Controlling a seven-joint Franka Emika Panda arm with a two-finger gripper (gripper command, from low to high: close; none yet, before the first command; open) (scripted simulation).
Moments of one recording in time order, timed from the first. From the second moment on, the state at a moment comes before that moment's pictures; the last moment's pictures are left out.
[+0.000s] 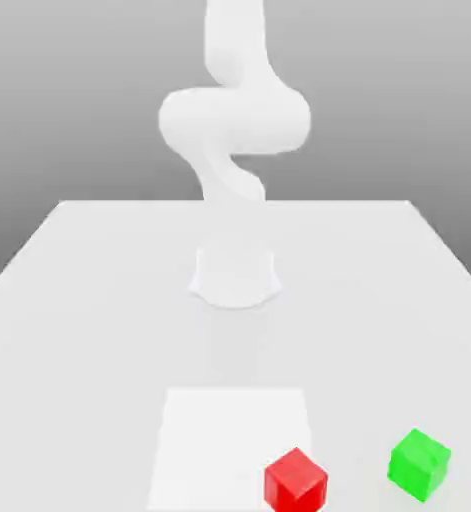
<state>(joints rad) -0.05 -0.71 0.05 -2.31 -0.02 2.33 0.90</state>
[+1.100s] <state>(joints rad) -0.13 0.41 0.23 -2.39 -0.26 2.78 2.01</state>
